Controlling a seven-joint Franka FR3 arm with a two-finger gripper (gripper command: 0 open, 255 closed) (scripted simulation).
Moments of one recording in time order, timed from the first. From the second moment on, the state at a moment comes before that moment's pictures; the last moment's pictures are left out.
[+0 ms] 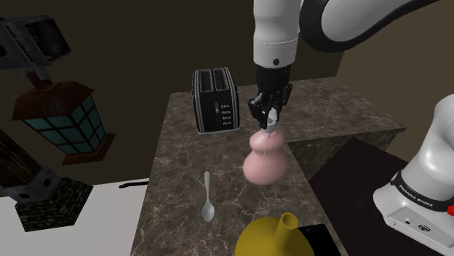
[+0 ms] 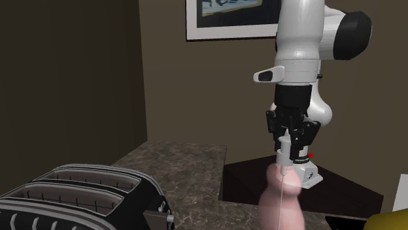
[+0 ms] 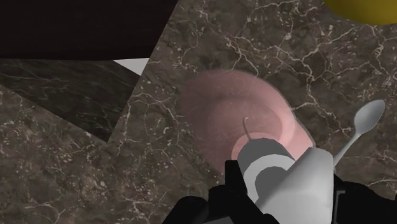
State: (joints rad) arm 0.43 -0.27 0.22 -2.25 0.05 1.94 0.64
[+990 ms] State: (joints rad) arm 0.43 -0.27 0.22 -2.28 0.05 1.98 0.64
